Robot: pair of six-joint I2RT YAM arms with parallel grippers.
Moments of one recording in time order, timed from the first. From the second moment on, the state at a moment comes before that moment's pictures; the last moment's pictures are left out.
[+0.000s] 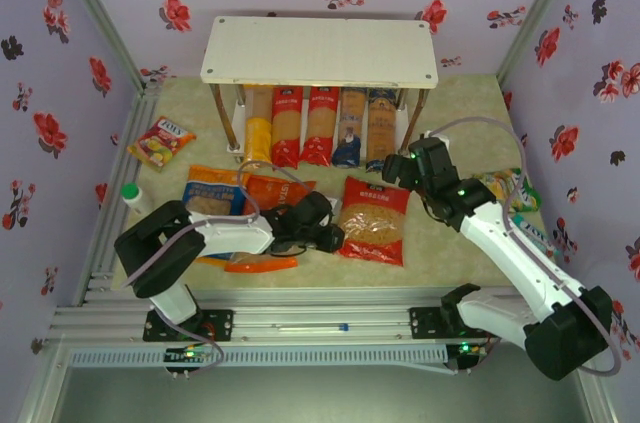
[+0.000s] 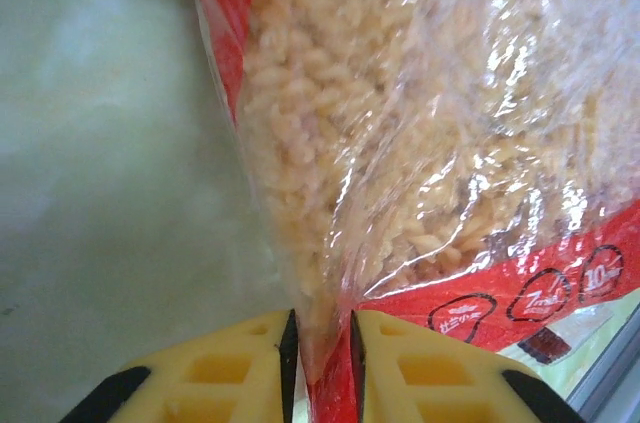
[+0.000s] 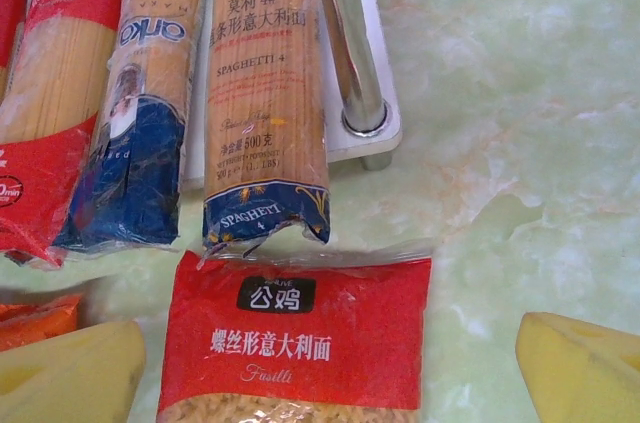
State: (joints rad) left arm -1.03 1.65 0.80 -0.01 0.11 -0.67; right arm 0.49 1.07 0.91 -0.61 0.26 0.59
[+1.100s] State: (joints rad) left arm -1.02 1.30 0.76 -0.07 -0.07 -0.51; right arm 0.61 1.27 0.97 -0.57 0.26 0.59
